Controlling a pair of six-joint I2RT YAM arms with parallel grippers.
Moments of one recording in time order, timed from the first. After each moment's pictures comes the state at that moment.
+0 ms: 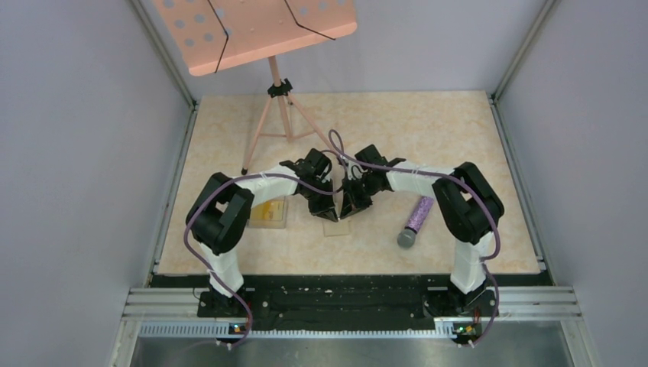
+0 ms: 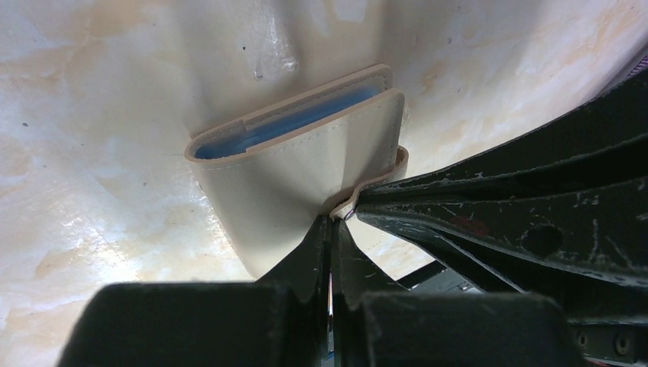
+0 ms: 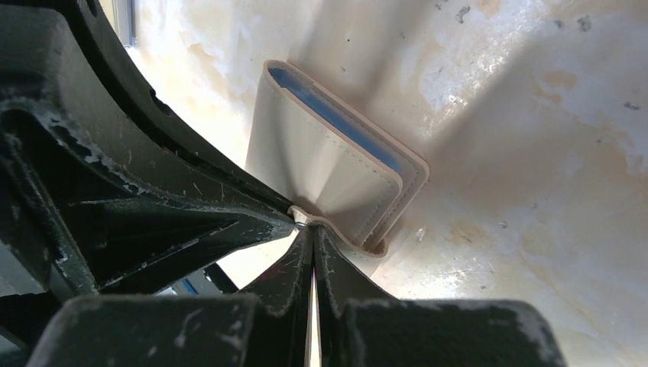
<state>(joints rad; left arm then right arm) -0.62 1.84 1.14 -0.50 0.36 -0.71 0.62 1.91 1.15 -0.36 -0.57 0.34</state>
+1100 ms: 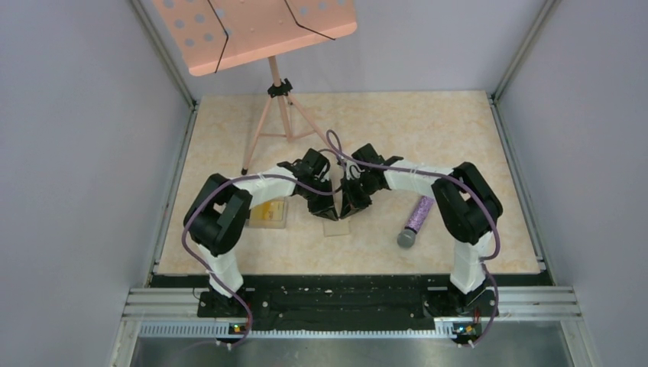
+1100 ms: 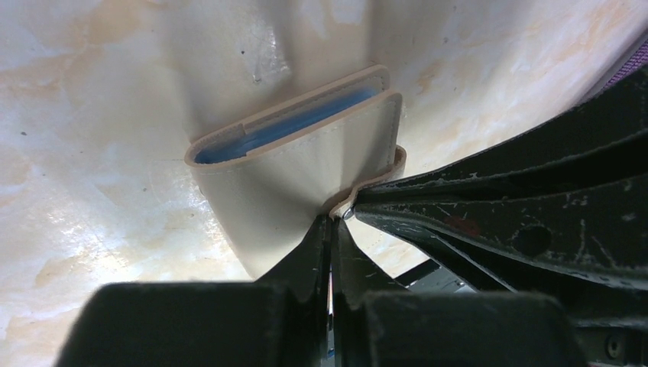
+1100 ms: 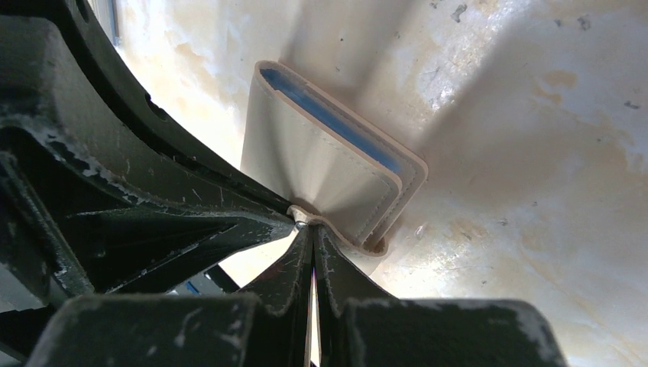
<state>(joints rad) -0.60 1.83 1.13 -0.47 0.39 -0.71 0.63 1.92 1.21 -0.44 -0.53 0.34</state>
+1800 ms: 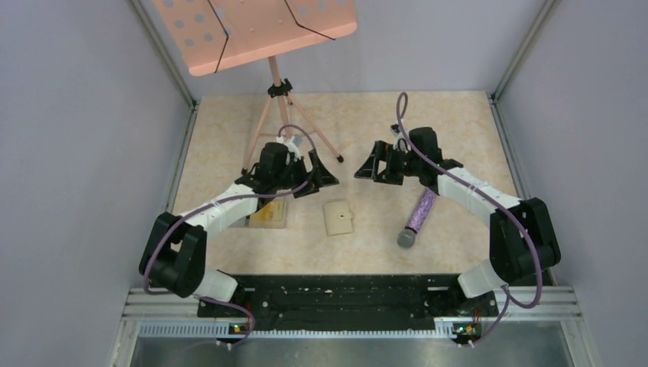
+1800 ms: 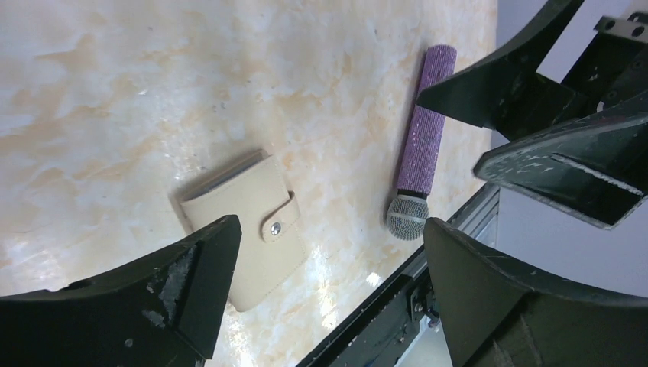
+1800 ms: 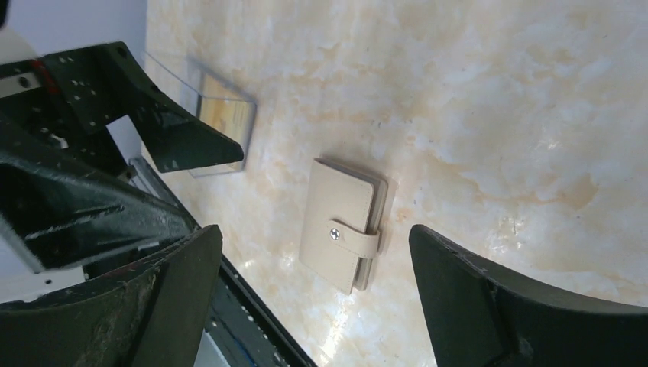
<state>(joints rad) -0.47 1.46 0.88 -0.03 0.43 -0.78 0.38 1.51 0.96 -0.12 -0.56 0.55</state>
